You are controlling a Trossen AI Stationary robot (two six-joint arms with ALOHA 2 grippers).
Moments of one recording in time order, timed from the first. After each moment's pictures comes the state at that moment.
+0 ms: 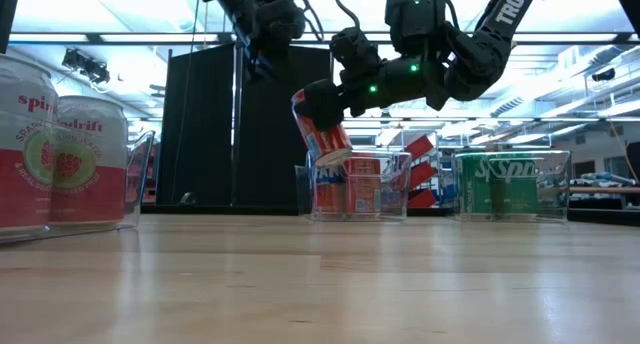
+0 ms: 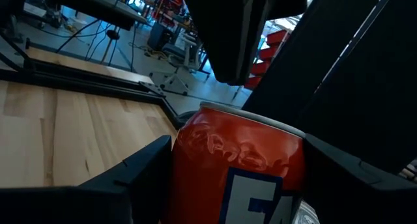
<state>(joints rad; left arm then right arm) 0.46 1.62 1.57 -0.90 0.16 0.07 -0.12 1.89 0.89 1.04 0.55 -0.47</state>
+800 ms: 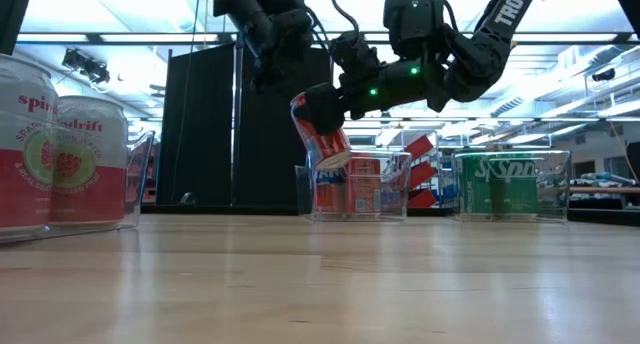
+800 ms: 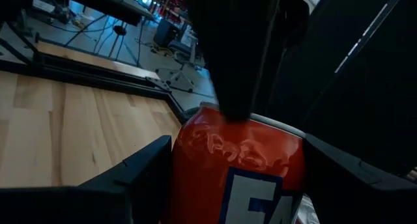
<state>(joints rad) 0.47 1.68 1.57 -0.84 0.22 -0.09 -0.12 1.89 0.89 1.02 0.52 -0.47</state>
